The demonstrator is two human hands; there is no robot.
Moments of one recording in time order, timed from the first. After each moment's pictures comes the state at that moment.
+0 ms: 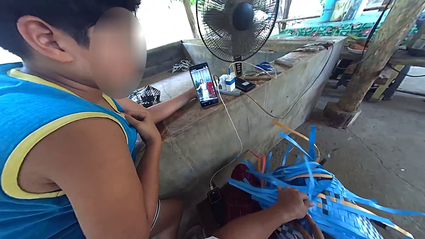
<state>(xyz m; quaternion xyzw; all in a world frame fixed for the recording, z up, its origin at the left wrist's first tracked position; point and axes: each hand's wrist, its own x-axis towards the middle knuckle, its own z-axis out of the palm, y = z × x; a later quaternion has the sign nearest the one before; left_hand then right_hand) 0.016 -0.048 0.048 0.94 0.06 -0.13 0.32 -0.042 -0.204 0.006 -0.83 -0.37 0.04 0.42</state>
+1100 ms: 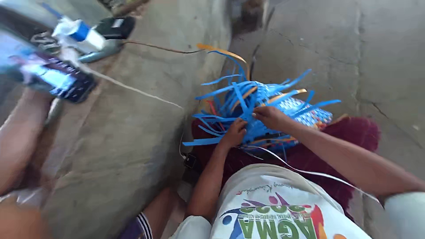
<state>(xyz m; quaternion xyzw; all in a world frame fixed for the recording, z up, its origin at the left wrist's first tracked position) -0.025 -0.002 0.041 0.87 -0.07 -0.16 0.46 0.047 -0.199 0.080 -0.84 -0.27 0.24 0.40</state>
